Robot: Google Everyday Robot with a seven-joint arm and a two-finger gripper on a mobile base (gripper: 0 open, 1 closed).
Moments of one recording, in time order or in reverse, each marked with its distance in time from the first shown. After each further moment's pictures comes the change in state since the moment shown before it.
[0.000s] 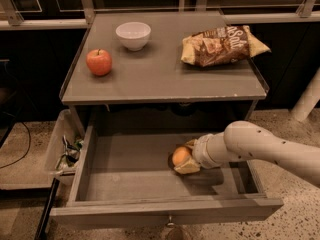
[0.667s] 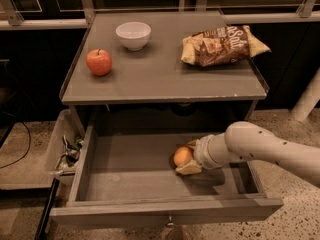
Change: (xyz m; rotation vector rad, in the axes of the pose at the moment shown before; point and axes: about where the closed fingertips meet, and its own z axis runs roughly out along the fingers) arm 0.000 0.000 0.000 0.000 0.000 0.000
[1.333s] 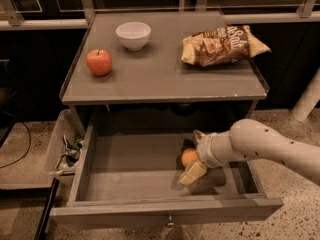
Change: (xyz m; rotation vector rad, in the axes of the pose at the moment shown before) arm -0.003 0.000 -0.013 0.000 -0.009 -0.014
